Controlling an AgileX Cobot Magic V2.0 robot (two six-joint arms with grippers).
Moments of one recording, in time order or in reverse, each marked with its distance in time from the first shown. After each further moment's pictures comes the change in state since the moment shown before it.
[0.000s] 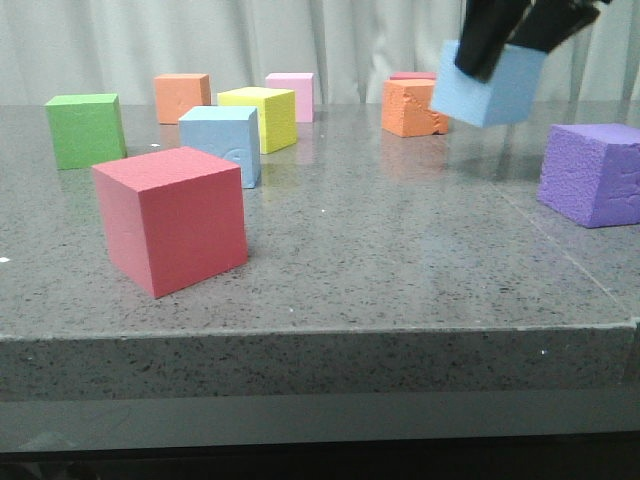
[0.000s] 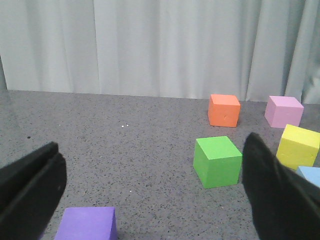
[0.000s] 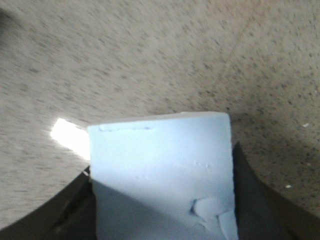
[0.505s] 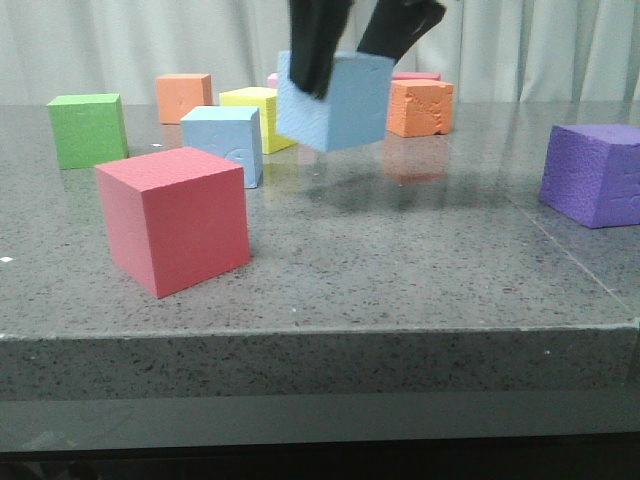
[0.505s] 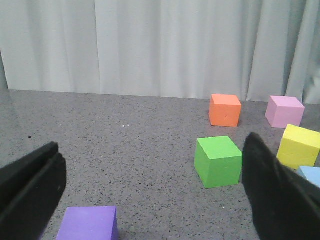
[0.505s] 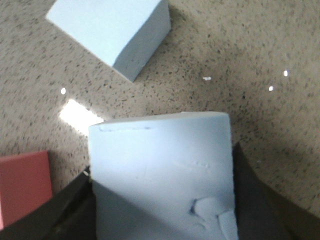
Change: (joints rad) left arm 0.000 0.000 0.000 0.000 0.000 0.000; right arm 0.400 0.014 -0.004 -0.237 -0.024 0.421
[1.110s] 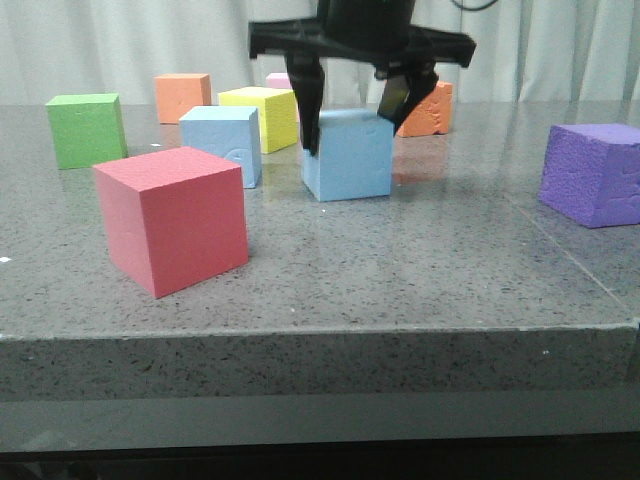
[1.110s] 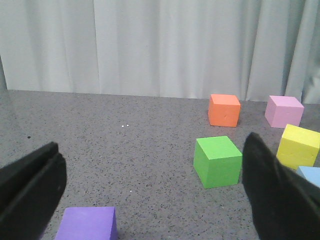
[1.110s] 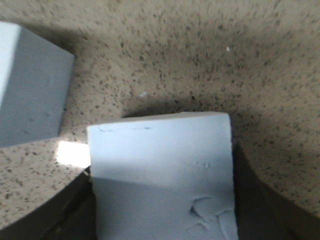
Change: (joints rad) left arm 0.000 0.000 0.000 0.000 0.000 0.000; right arm 0.018 0.106 0.000 -0.162 -0.066 0.414
